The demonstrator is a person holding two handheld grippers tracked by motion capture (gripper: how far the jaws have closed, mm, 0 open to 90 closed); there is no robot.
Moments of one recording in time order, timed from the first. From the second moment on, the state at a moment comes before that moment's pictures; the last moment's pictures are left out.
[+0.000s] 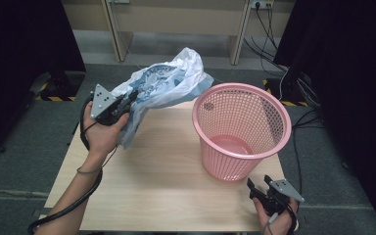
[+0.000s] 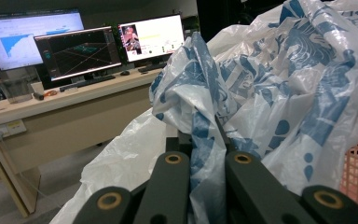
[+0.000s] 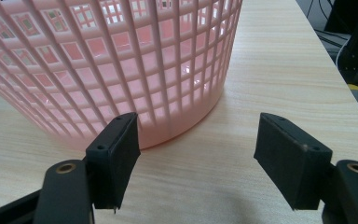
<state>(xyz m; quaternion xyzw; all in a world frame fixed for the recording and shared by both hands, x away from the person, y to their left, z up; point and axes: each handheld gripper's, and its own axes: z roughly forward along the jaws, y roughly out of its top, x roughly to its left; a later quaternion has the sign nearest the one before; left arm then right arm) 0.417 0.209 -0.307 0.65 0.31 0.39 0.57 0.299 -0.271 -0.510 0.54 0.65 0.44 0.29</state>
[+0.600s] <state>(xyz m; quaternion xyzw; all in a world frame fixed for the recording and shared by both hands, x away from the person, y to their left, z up) 0.415 0.168 -0.276 0.64 0.27 0.40 0.60 0.299 -0.270 -0.510 0.54 0.66 0.44 0.29</state>
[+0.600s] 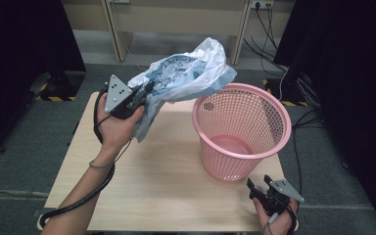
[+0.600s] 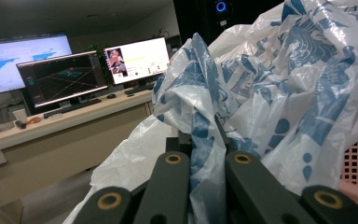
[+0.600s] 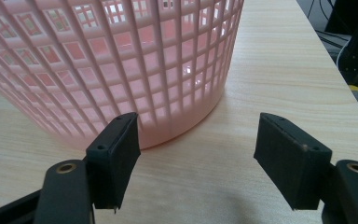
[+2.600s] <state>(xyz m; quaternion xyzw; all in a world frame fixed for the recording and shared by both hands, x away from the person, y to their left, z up) 0.347 0.040 -0.239 0.71 0.05 0.36 0.60 0.299 -0.270 -0.510 0.54 0.66 0.44 0.29</state>
